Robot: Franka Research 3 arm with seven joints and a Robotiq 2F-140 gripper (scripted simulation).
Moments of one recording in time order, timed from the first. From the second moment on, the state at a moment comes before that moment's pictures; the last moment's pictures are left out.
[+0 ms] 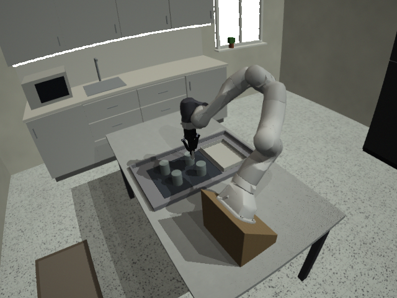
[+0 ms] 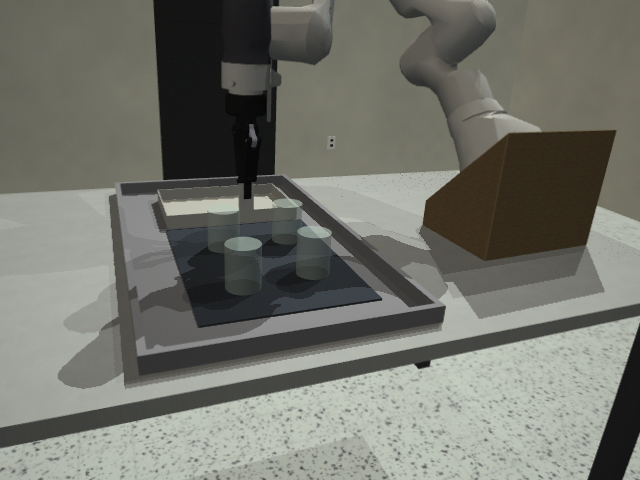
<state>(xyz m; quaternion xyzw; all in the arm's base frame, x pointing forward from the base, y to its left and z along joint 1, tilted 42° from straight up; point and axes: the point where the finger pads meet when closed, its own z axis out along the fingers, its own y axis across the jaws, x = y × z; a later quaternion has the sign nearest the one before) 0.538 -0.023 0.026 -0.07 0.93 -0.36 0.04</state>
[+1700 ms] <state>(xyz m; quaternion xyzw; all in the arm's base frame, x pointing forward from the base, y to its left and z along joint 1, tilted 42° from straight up) 0.524 -0.028 0.022 -0.06 0.93 -0.36 0.04</state>
